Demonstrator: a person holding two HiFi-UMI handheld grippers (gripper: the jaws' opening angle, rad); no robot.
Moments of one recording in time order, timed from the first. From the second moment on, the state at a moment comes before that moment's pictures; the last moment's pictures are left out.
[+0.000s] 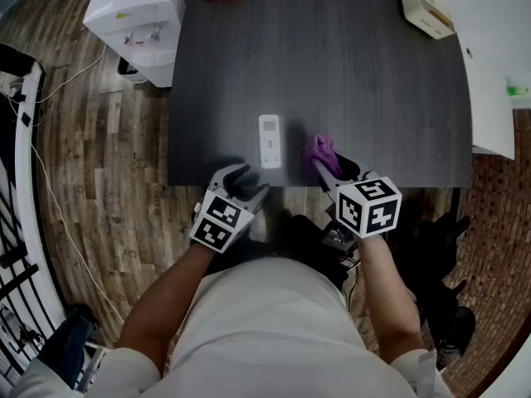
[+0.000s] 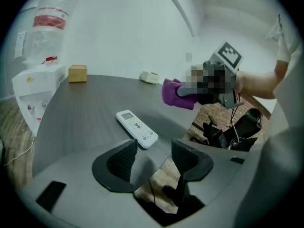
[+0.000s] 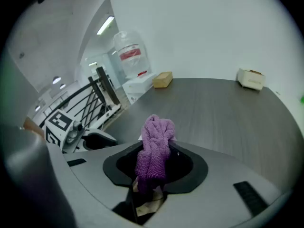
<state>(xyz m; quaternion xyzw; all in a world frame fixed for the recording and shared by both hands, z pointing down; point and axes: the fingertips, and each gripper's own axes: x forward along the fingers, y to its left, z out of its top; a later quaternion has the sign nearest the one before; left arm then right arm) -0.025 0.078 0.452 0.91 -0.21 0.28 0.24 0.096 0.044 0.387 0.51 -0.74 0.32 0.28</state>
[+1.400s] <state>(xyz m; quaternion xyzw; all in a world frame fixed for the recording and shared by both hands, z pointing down) -0.009 0.055 0.508 0.85 -0.27 0.42 0.18 0.004 -0.040 0.473 0.21 -0.76 -0.10 0.61</state>
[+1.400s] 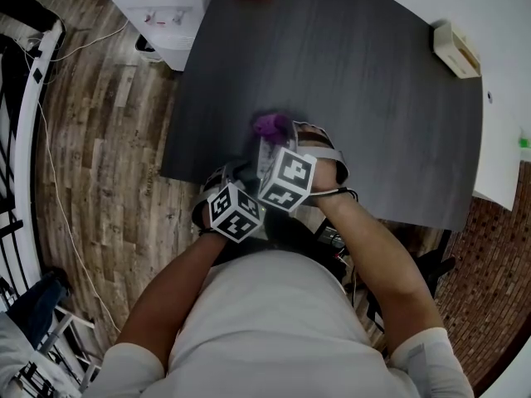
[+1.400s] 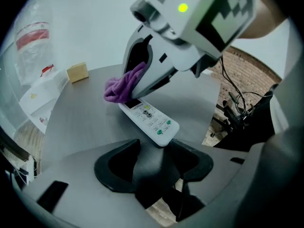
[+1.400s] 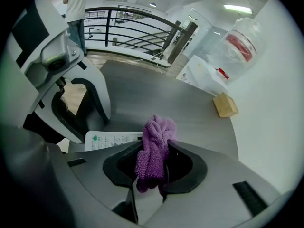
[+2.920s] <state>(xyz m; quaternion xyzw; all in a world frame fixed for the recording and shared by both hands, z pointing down) -0.009 0.048 0.510 0.84 -0.29 0.41 0.21 -0.003 0.060 0.463 0.18 -0.83 0.14 0.52</state>
